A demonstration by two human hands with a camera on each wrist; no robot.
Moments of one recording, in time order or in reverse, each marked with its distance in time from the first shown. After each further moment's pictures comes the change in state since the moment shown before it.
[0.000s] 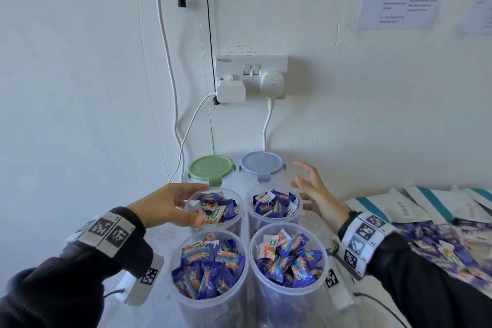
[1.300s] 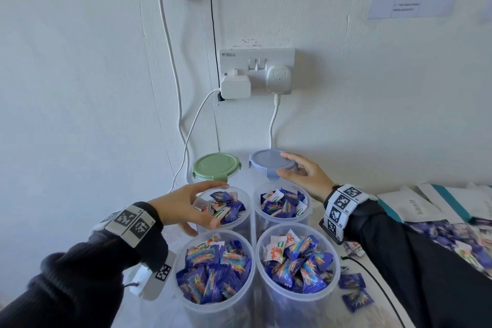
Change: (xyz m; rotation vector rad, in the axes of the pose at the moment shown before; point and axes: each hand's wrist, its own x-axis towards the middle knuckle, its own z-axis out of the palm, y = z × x) left_hand 0.013 0.006 0.006 -0.054 -0.143 -0.204; right_hand 0.057 0.007 0.002 -0.284 0.034 -0.103
